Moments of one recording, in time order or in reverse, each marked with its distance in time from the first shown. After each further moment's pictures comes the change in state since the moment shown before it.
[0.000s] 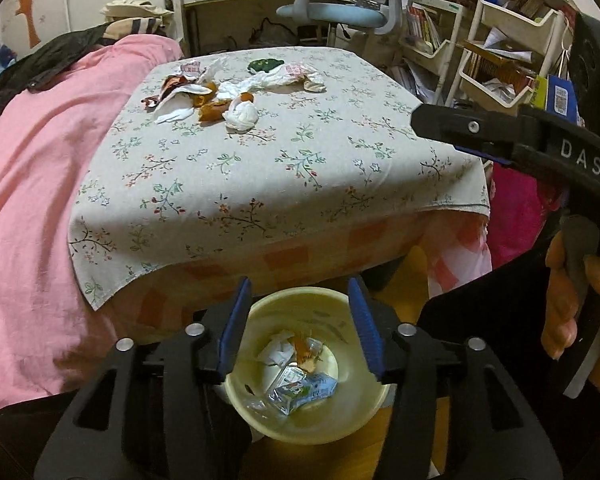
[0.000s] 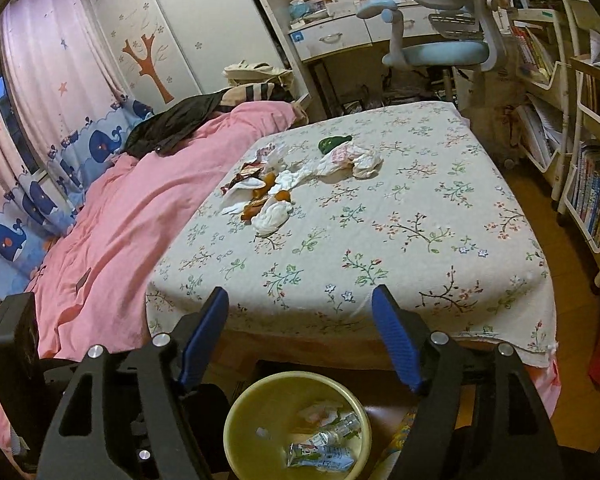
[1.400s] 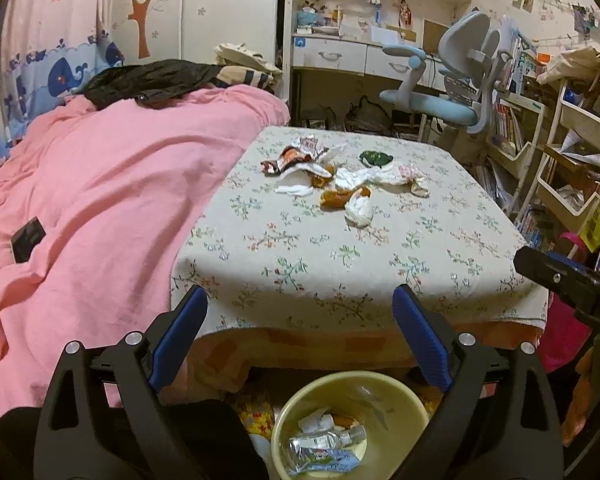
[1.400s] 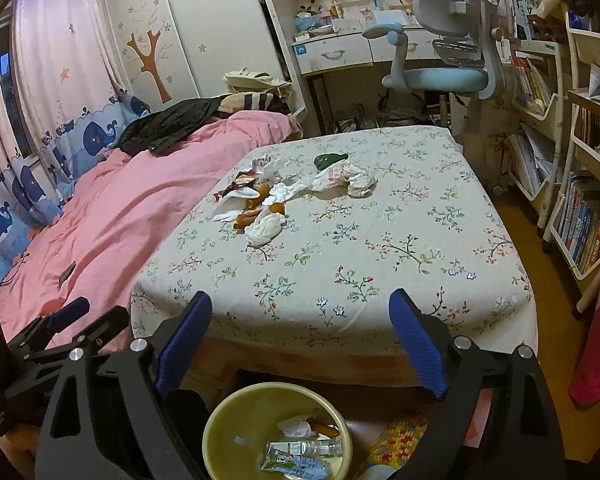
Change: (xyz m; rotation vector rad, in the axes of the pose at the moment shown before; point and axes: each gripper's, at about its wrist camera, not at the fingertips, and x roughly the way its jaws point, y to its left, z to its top) left arm -0.037 0.051 0.013 -0.233 -0.298 0.258; right arm -0.004 0.011 -0.001 -0.080 -0.053 -0.062
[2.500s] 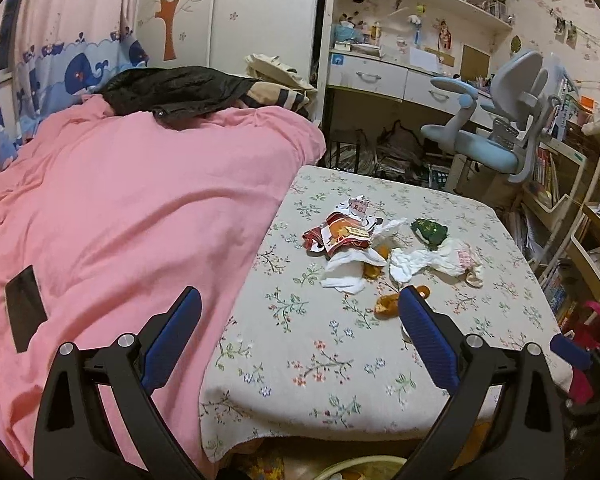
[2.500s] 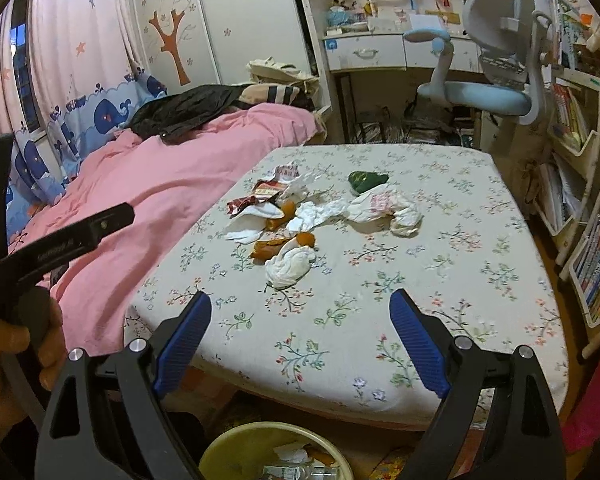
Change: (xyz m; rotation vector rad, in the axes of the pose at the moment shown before) left arm 0.074 0.050 0.108 -0.094 -0.025 0.063; right arm 0.059 0.035 0.042 -0.110 0.036 0.030
